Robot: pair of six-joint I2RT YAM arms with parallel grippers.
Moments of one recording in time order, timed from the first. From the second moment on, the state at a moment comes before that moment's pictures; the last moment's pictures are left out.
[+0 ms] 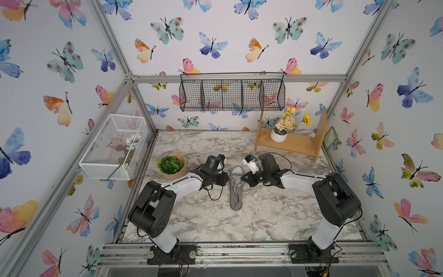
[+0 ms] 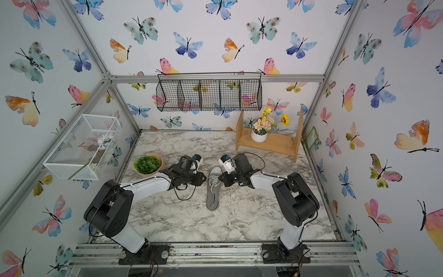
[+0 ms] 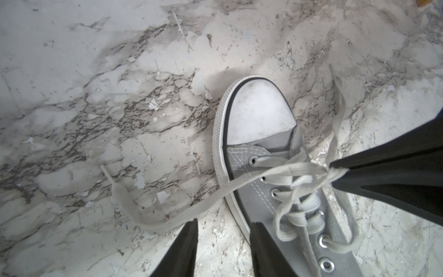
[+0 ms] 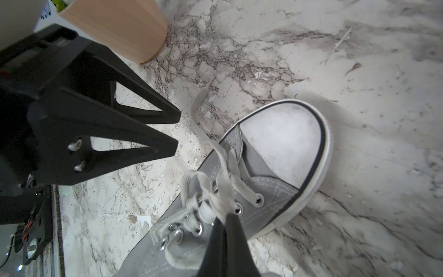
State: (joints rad) left arm -0.55 1.63 0.92 -0.16 0.20 -0.21; right arm 0.58 1.75 0.94 0.04 -0.52 0.08
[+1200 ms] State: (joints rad) left arm -0.49 1.87 1.18 -0.24 0.59 0.26; right arm 0.58 1.71 0.90 0.12 -0.52 0.10
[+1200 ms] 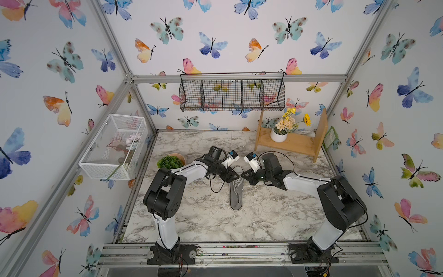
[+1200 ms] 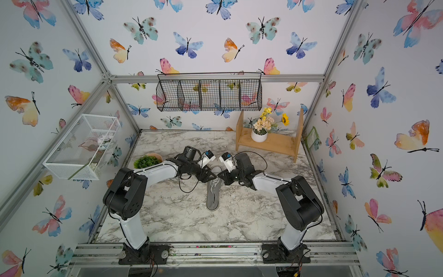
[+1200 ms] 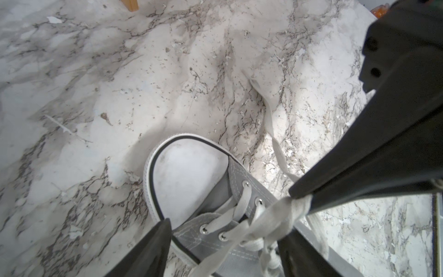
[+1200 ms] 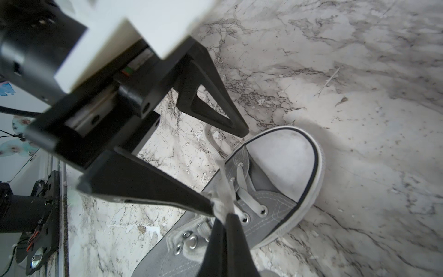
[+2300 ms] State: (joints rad) left arm -0.48 1.79 1.08 -0.26 0.66 0.19; right arm 0.58 1.70 0.91 0.08 -0.45 0.13
